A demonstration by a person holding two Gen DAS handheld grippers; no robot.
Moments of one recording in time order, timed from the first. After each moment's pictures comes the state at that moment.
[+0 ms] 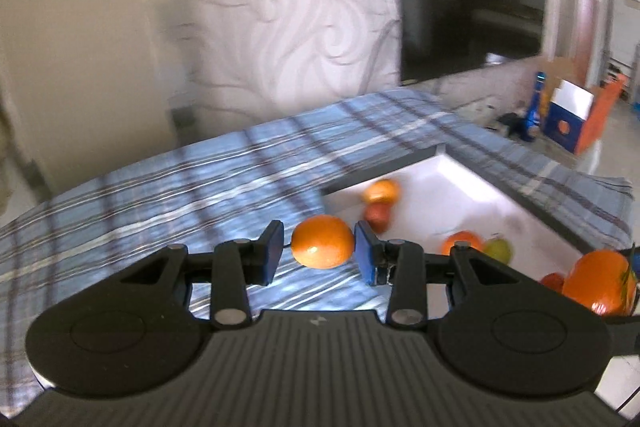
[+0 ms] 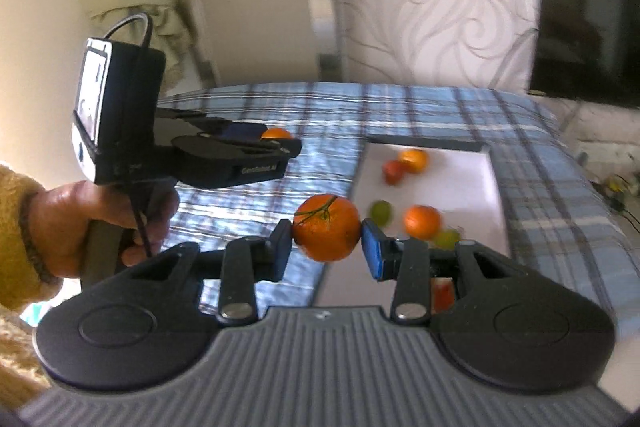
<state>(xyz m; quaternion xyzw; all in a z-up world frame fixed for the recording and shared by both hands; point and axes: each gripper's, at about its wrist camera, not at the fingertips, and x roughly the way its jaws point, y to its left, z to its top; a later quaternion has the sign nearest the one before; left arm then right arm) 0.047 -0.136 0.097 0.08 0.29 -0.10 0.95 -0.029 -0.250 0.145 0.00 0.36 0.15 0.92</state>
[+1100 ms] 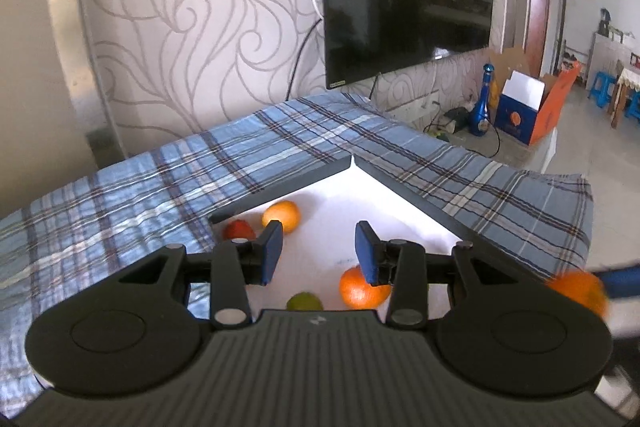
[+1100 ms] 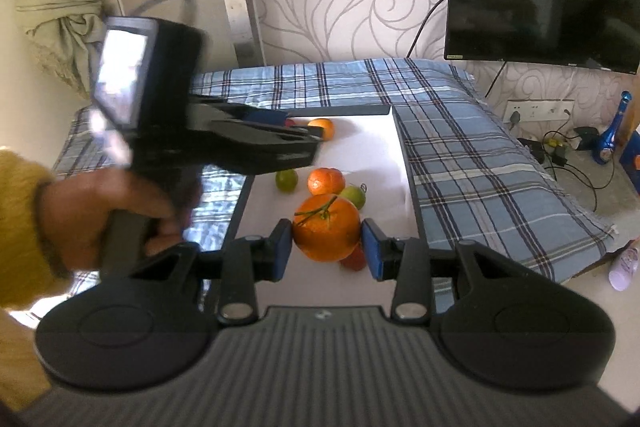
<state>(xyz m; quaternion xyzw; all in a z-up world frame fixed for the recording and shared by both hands) 0.058 -0.198 0.091 0.08 0.28 -0.17 0.94 -0.037 -0.299 0.133 0.02 0.38 0.05 0.92</state>
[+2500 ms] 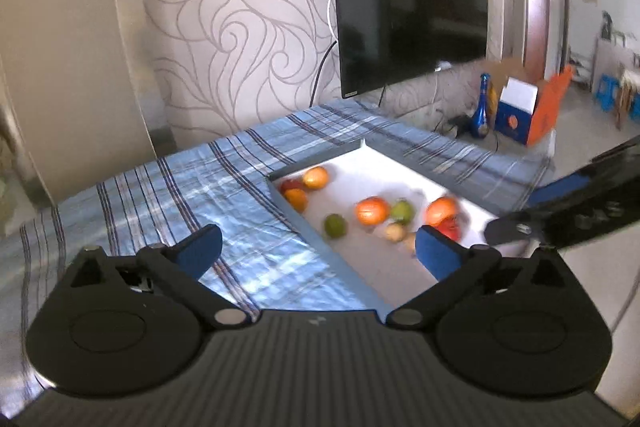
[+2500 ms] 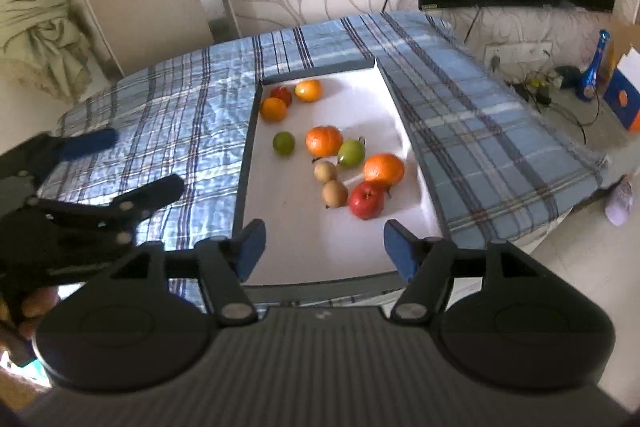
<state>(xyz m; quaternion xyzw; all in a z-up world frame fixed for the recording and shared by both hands) -0.090 -0.142 0.131 0.08 0.26 -0.15 0.95 -0.059 -0.293 0.141 0.06 0.42 0.02 0.91</state>
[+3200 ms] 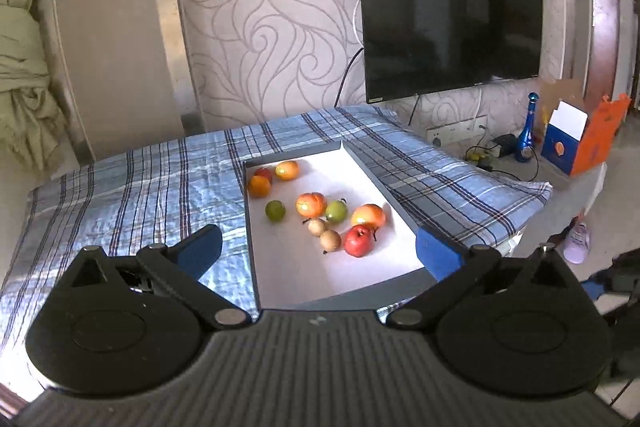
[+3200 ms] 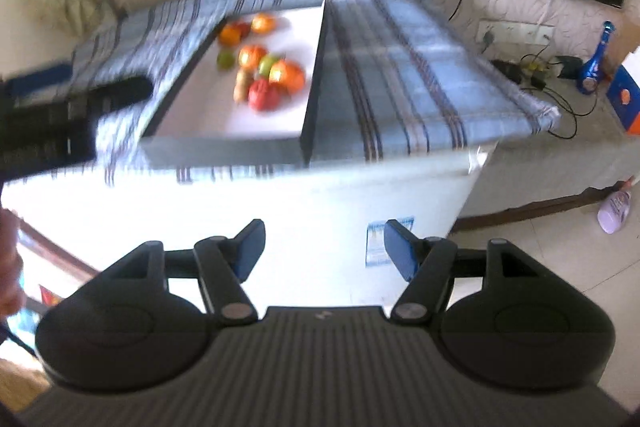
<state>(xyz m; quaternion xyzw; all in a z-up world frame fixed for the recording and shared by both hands) -0.159 -0.293 0.134 0.06 0.26 -0.01 0.96 -0.141 -0.398 0.103 0.01 0.47 0.08 0.88</state>
